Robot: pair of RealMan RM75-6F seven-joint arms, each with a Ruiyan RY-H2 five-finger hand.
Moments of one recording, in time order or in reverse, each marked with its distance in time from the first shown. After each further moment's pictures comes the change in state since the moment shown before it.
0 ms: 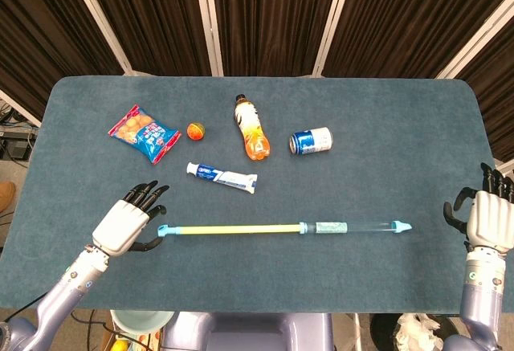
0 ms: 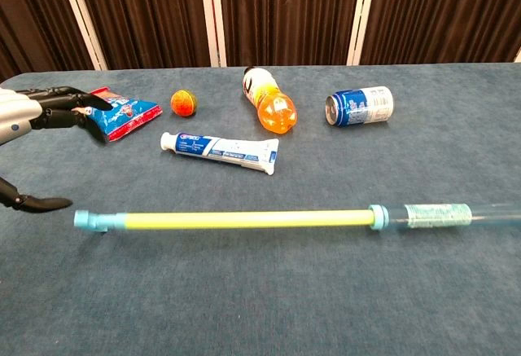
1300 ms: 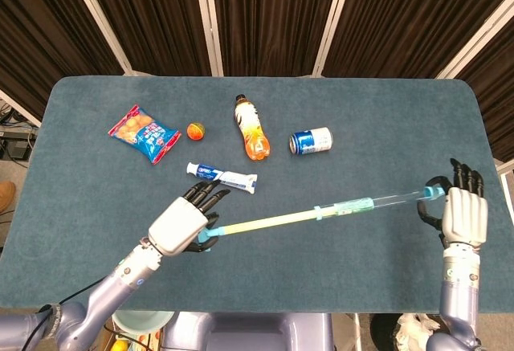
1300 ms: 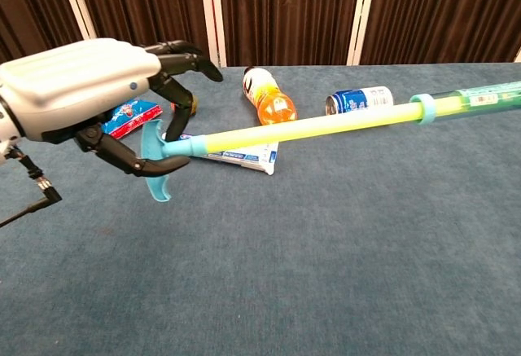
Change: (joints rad) left arm -0.158 -0.107 -0.086 -0.163 -0.047 -0.046 0.221; right arm 0.023 -0.072 0.017 -0.005 -0.028 0.014 0.001
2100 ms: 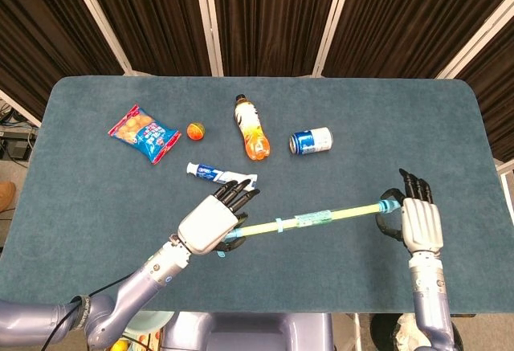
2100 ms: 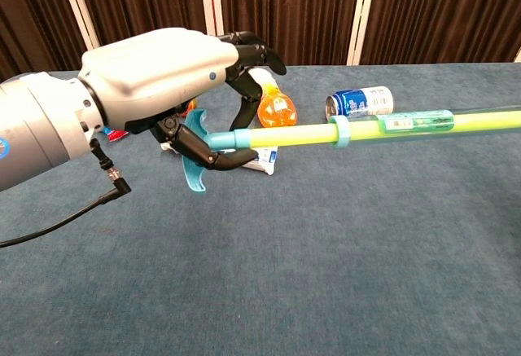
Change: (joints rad) left arm -0.095 -0.120 -0.084 -0.017 -0.077 -0.076 0.117; right arm 0.018 -0.070 -0.078 -0.046 -0.121 -0.067 0.039
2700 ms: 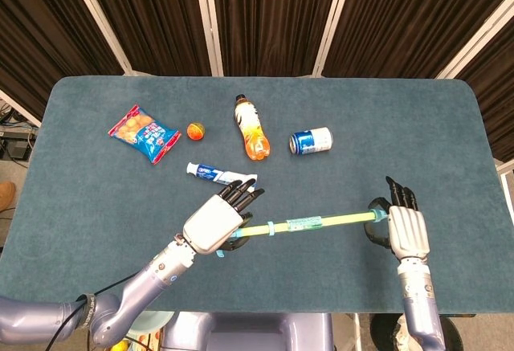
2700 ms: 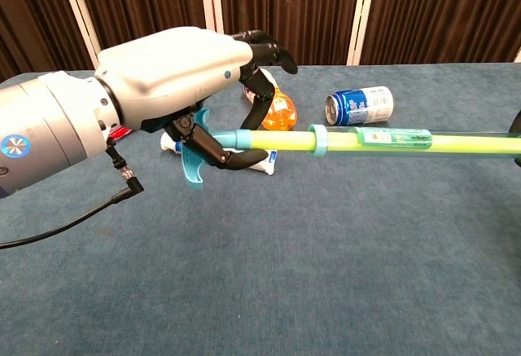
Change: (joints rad) left arm -0.015 -0.030 -0.024 0.012 -0.011 -0.016 0.012; right arm 0.002 -0.054 -0.049 -0.002 -0.025 -0.020 -0.020
